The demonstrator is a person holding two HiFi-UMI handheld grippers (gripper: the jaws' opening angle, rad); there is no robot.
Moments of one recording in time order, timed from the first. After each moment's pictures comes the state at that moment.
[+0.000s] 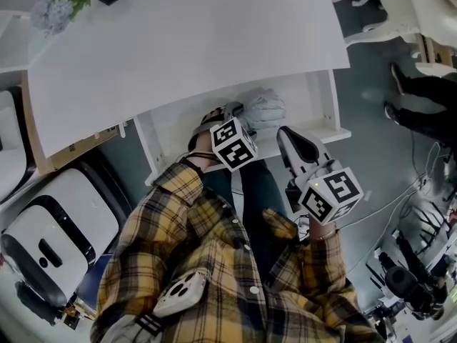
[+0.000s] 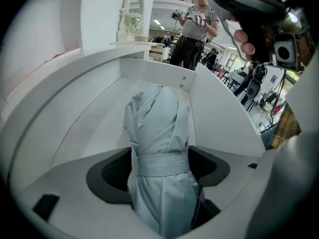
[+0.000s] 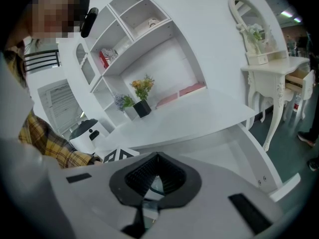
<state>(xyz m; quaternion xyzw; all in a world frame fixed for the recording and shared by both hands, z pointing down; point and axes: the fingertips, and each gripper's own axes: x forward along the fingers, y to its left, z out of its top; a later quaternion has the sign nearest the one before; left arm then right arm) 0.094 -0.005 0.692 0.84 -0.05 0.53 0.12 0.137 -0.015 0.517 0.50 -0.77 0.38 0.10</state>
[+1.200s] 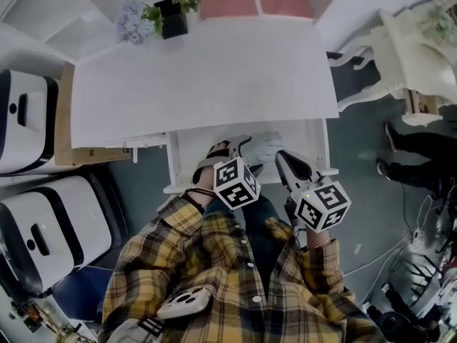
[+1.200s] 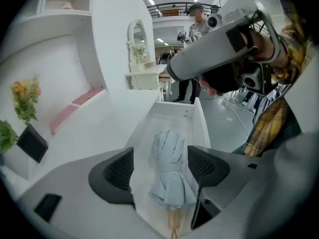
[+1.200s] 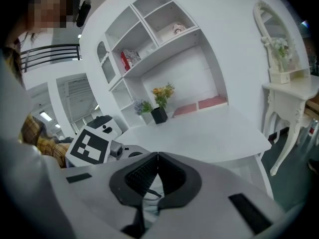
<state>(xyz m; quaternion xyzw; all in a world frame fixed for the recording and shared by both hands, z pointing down) 0.076 -0.021 0.550 0.87 -0.14 0.46 0.04 0.109 -0.026 0.453 0.45 -0.83 0.31 0.12</state>
